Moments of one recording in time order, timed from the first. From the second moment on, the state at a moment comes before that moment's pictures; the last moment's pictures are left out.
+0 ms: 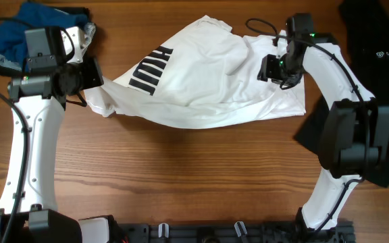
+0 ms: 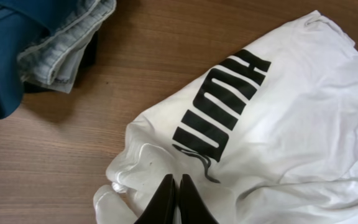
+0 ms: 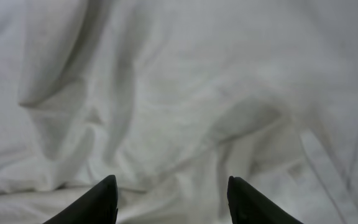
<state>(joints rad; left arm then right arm) 0.10 1.50 1.37 -0.83 0.16 -0.12 0.04 2.06 1.62 -0.95 -0.20 0.18</state>
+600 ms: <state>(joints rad) 0.09 1.50 1.37 -0.80 0.16 -0.12 -0.03 2.05 1.40 -0.88 -0.13 0.32</state>
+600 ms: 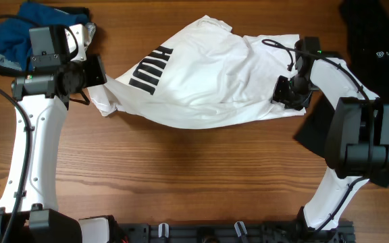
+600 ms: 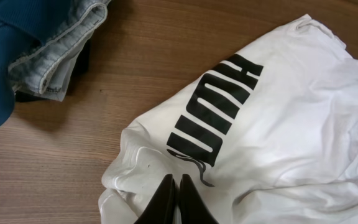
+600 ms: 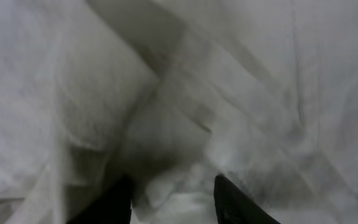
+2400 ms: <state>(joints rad) 0.08 1.83 1.41 -0.83 0.13 -0.19 -0.18 1.84 1.85 -1.22 -0.19 0.20</state>
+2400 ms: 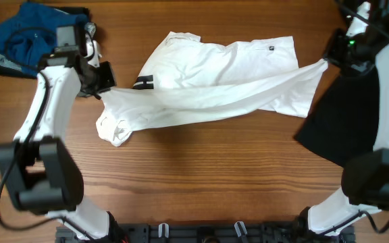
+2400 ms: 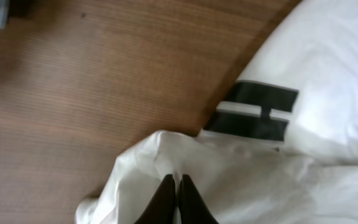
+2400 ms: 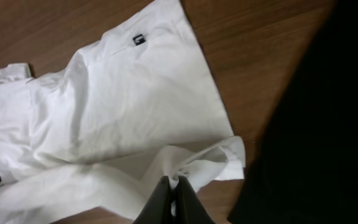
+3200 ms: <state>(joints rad) 0.13 1.74 1.19 -0.75 0.10 -0.04 -0.15 1.86 1.85 -1.21 -0.19 0.18</state>
